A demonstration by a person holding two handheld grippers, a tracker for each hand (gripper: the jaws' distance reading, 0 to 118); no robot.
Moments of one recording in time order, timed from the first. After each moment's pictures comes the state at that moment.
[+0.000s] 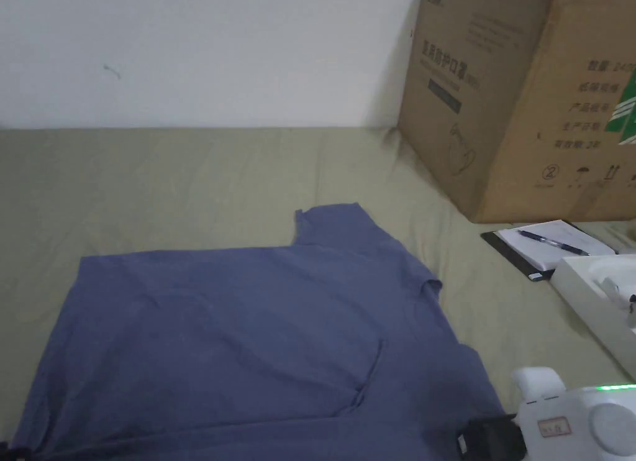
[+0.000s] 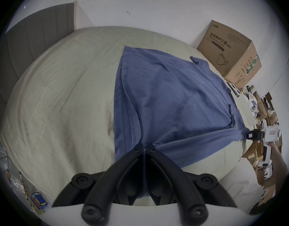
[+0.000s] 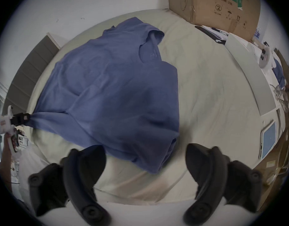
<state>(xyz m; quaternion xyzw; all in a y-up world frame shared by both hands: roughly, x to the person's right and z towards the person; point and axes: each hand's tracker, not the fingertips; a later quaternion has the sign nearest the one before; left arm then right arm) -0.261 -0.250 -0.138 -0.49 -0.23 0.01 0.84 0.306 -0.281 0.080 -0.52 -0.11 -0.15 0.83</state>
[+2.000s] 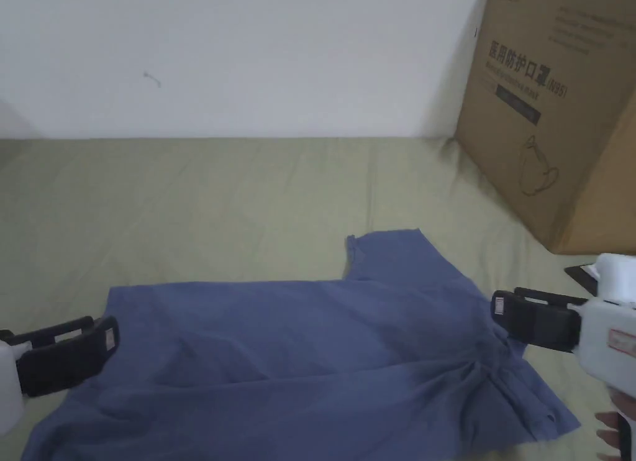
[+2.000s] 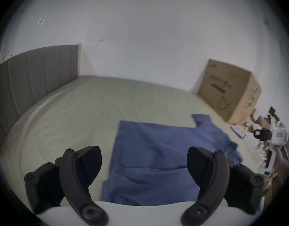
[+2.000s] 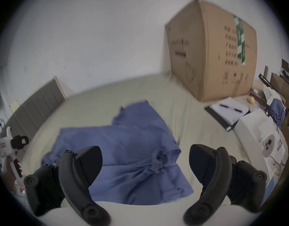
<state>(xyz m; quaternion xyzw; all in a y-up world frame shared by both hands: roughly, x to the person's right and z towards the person) -0.201 -0.177 -0.212 -0.26 -0.24 0.07 0.93 0.306 -0.174 -0.038 -0.23 -0.14 -0.13 0.95</state>
